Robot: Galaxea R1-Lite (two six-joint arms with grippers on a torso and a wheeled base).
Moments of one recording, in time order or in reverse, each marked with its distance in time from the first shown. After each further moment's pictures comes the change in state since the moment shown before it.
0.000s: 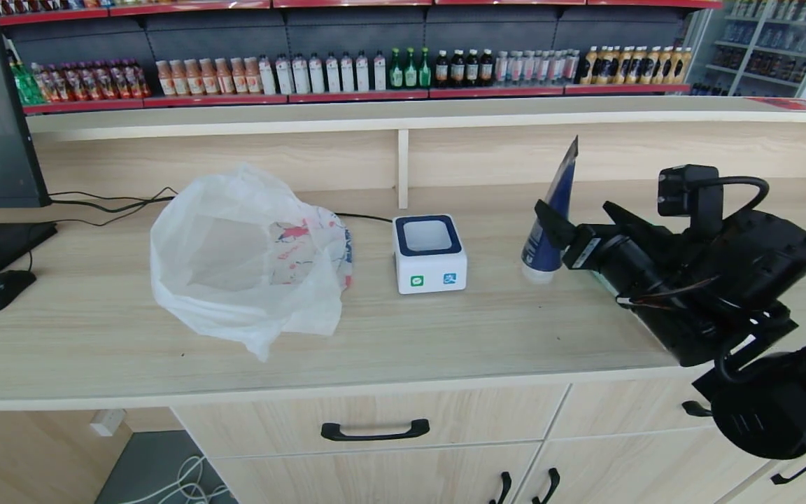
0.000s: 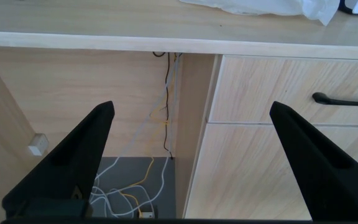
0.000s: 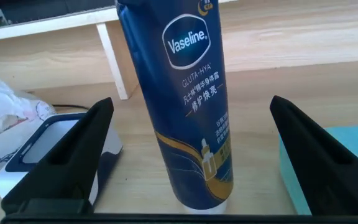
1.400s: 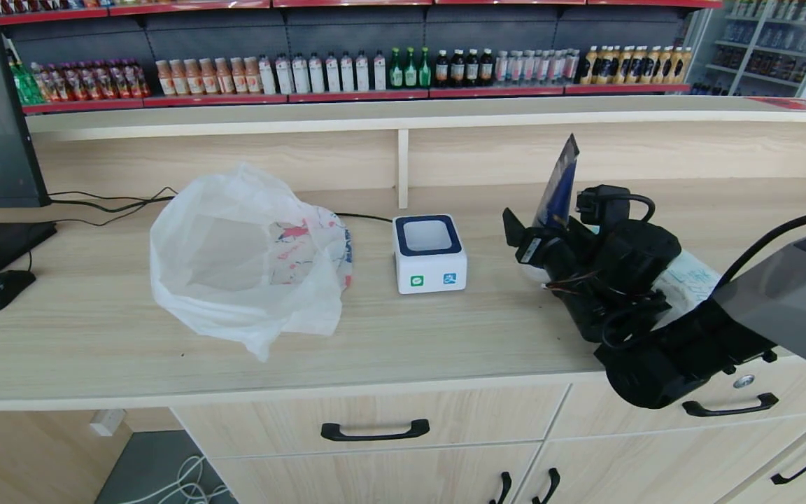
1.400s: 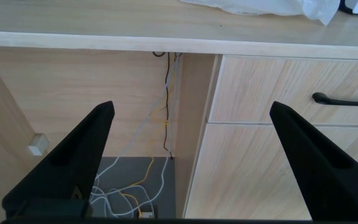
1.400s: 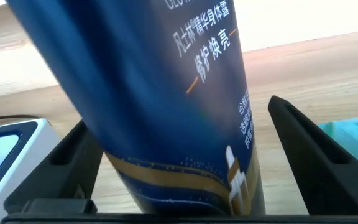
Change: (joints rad) left arm 0.000 0.000 0.000 0.000 0.000 0.000; right arm 0.002 0.282 -0.281 0.016 -0.129 0.026
